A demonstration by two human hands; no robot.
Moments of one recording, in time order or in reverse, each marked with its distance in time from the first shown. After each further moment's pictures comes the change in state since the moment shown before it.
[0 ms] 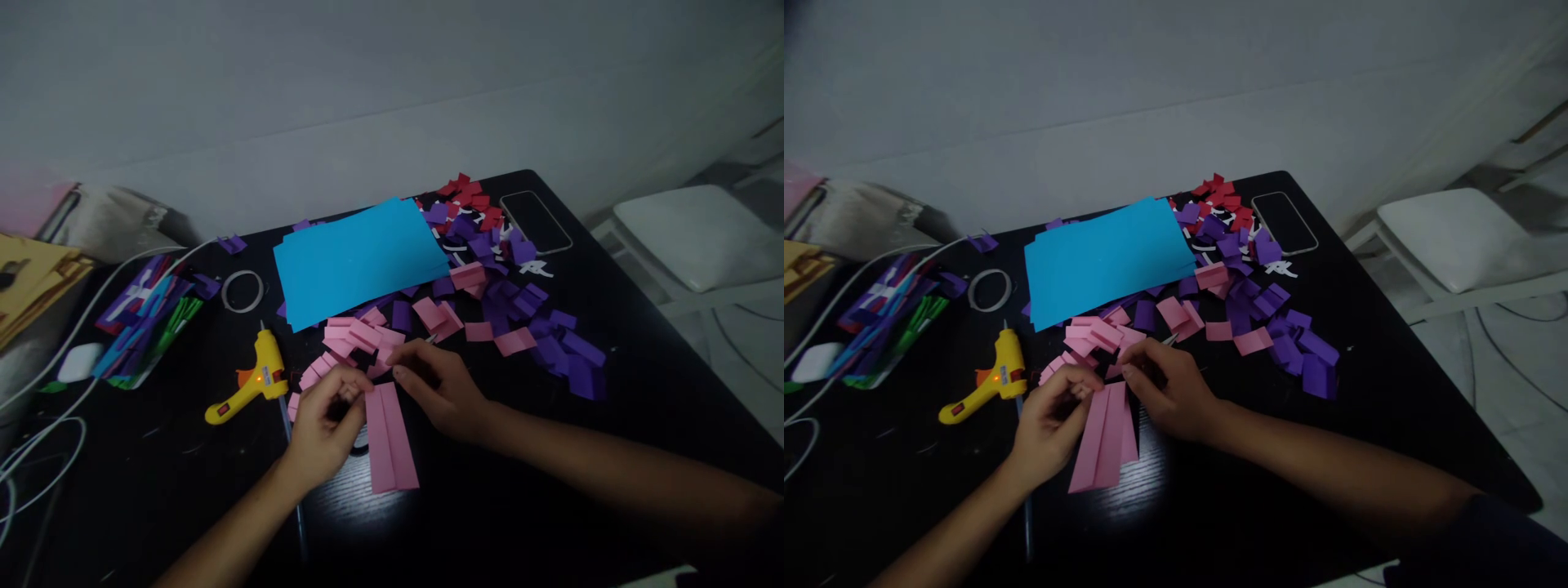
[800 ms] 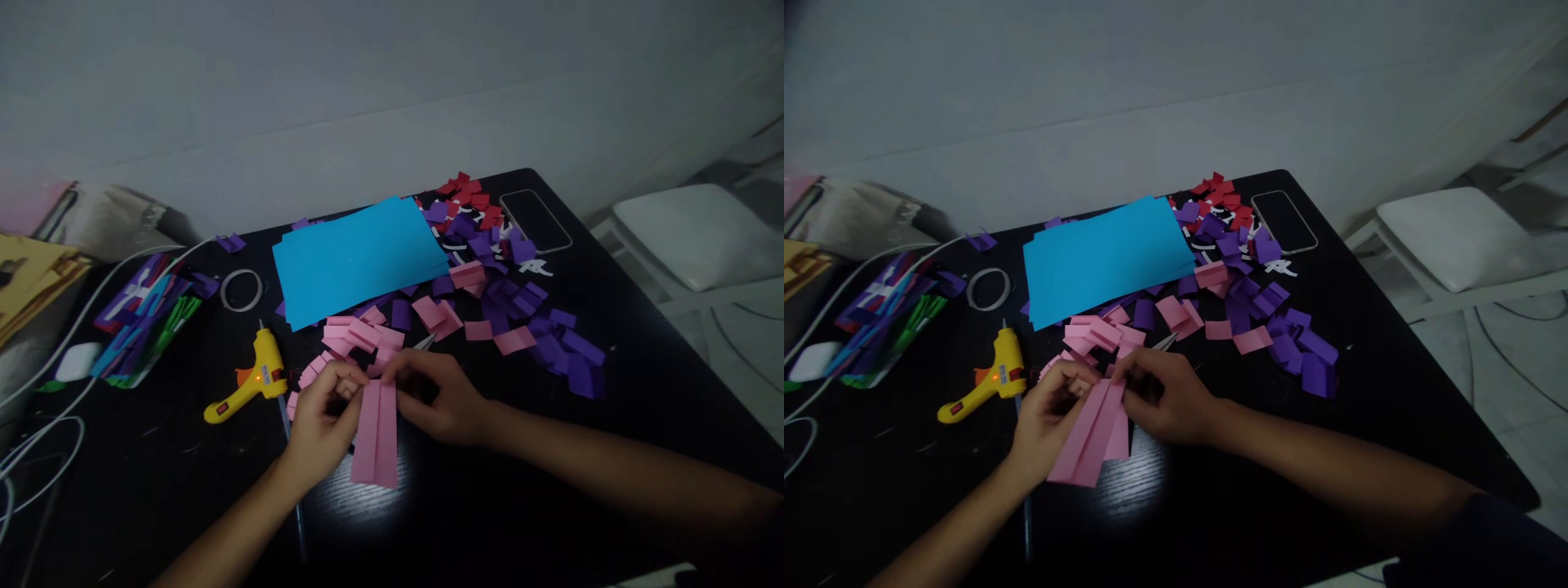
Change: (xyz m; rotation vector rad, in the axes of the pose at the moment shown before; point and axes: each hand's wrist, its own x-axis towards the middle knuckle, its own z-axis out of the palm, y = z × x) left_hand 0.002 0.000 0.004 -0.103 0.044 -0.032; right_hand -0.001 0.000 -0.002 0.013 -0.127 -0.055
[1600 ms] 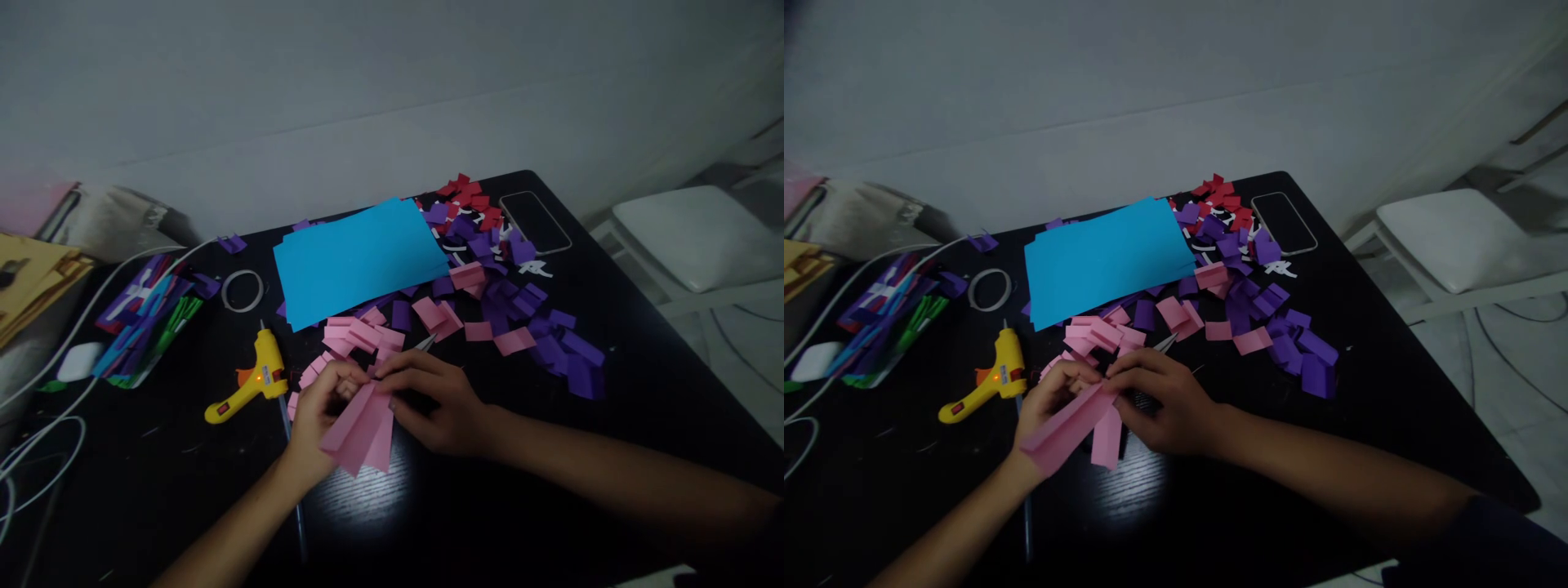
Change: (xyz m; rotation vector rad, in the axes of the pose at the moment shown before) left_hand -0.004 -0.010 -0.003 -0.134 -0.016 -0.086; right_hand -0.002 0.001 0.006 -0.190 0.105 -0.392
